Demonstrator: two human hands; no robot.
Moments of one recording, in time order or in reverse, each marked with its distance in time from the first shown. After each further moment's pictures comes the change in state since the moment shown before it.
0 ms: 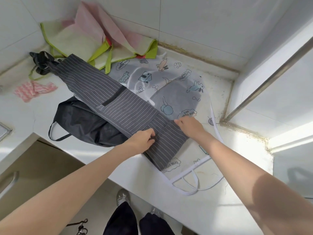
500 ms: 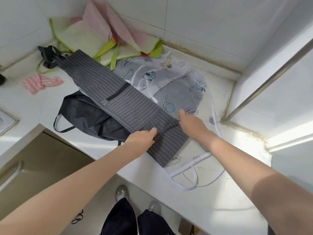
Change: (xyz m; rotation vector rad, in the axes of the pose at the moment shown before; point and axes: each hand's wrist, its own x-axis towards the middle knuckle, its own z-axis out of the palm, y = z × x) left_hand -0.015 -0.003 0.013 0.473 0.080 0.127; right_hand -0.022 -0.006 -0.003 -0.351 0.067 -0.193
